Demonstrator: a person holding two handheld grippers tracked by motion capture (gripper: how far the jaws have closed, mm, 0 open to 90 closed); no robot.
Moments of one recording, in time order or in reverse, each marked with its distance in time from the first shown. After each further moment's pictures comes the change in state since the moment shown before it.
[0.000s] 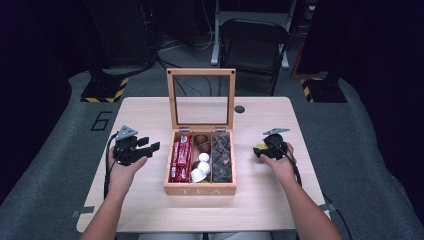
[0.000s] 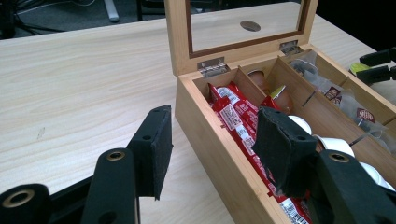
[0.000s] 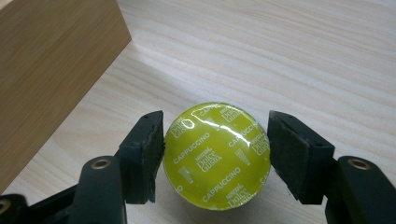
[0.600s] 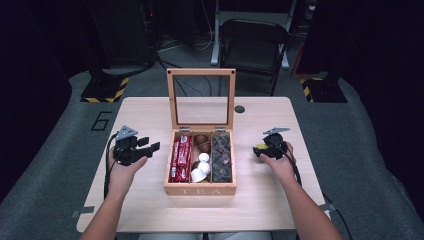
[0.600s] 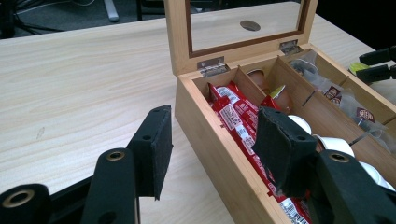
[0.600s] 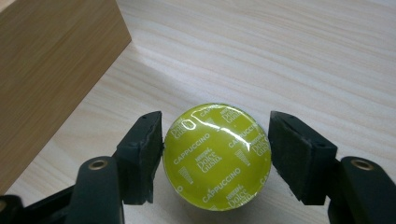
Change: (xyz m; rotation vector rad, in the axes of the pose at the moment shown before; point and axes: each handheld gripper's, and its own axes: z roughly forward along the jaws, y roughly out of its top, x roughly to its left) left arm 0.000 0.000 0.000 0.002 -0.001 0.001; right arm 0.000 0.002 0.001 0.001 -0.005 0.000
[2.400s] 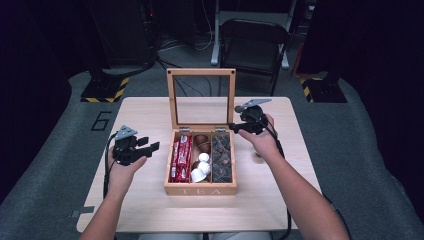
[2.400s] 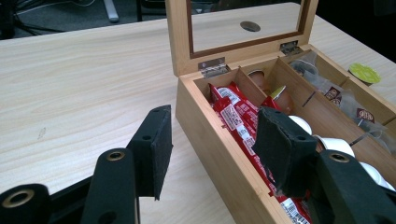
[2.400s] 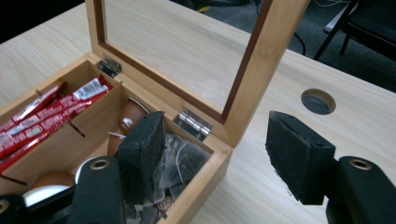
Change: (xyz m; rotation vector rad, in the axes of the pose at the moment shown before) left arm 0.001 0.000 -0.001 -0.007 -0.002 -0.004; right arm 0.064 0.110 -0.041 -0.142 0.170 -0.135
